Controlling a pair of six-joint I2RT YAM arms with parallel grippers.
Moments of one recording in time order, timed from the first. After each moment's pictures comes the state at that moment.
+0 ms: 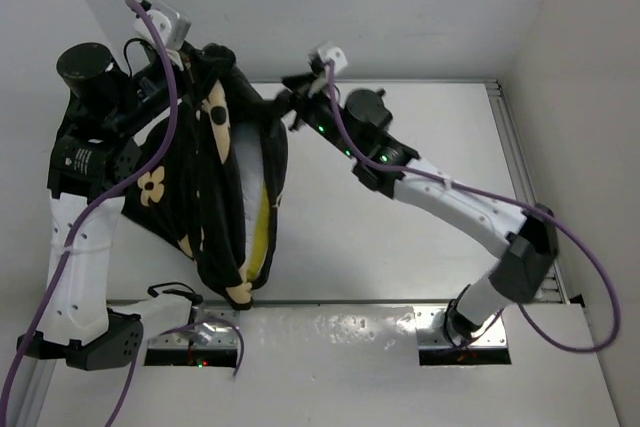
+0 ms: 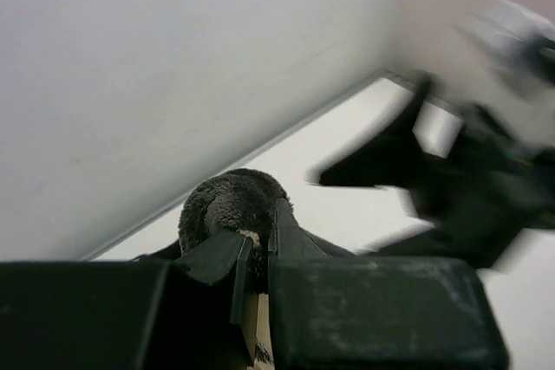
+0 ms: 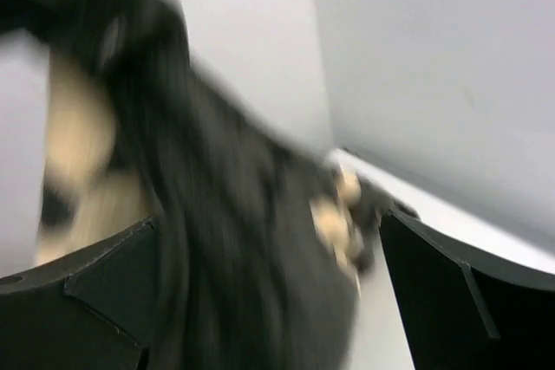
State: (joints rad) left arm -0.18 1.15 1.78 -0.60 0.47 0.16; right arm 0.85 1.63 1.47 0.37 -0.02 0.18
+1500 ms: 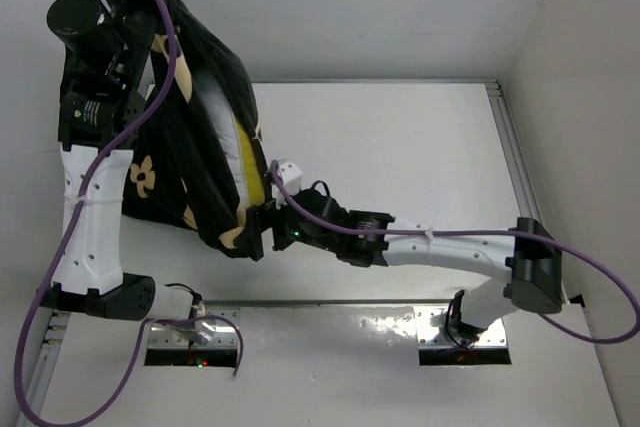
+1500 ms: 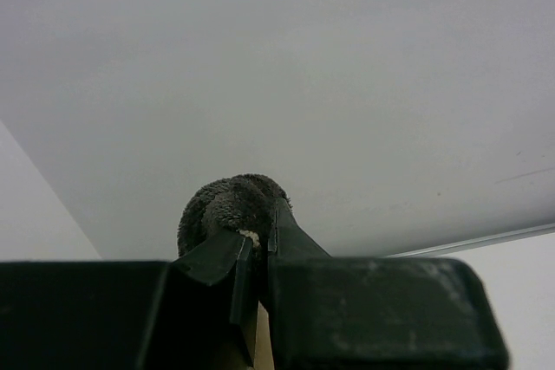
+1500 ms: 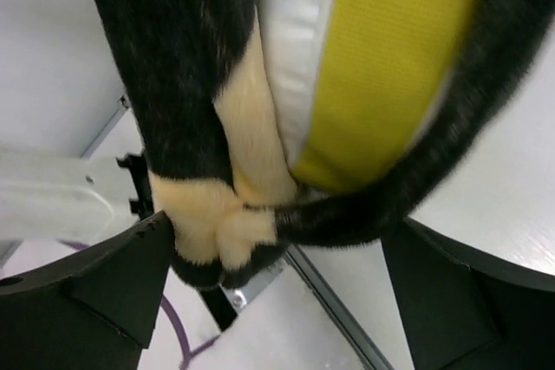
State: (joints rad) left arm -0.13 1.38 2.02 -0.39 -0.02 0.22; right arm 1.24 1.48 1.07 0.04 0.15 0.57
